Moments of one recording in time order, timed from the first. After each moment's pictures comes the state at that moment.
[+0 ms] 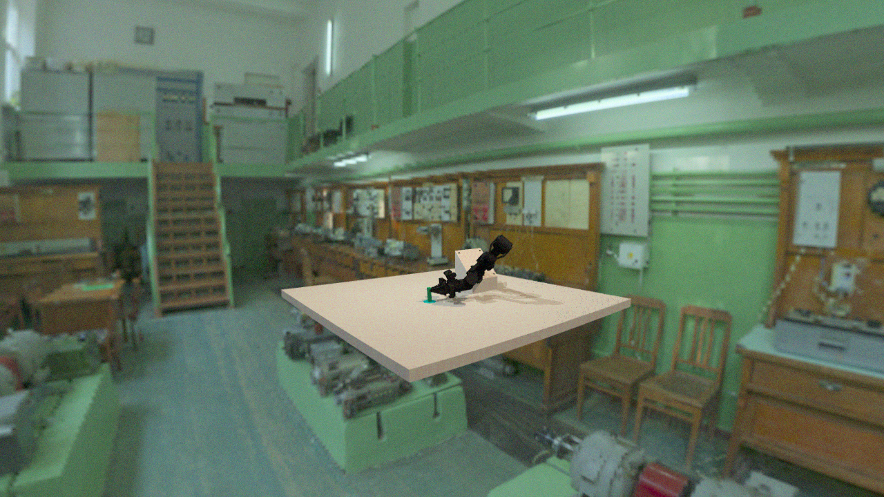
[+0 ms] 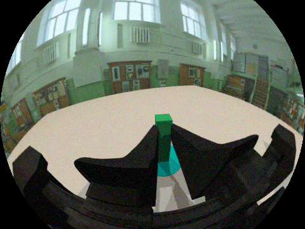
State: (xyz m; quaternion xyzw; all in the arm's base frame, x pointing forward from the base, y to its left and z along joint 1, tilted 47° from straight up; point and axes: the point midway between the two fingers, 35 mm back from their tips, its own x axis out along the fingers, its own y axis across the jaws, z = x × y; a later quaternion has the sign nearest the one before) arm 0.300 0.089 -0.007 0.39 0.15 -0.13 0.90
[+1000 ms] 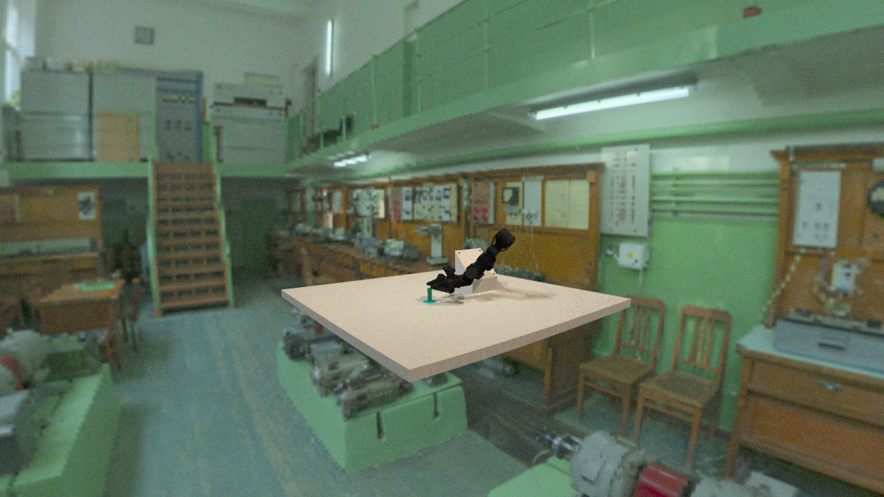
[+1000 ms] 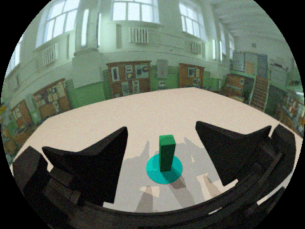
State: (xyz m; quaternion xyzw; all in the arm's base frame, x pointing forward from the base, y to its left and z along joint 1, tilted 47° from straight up) arm 0.307 0.074 0.008 0.40 0.15 -0.14 0.90
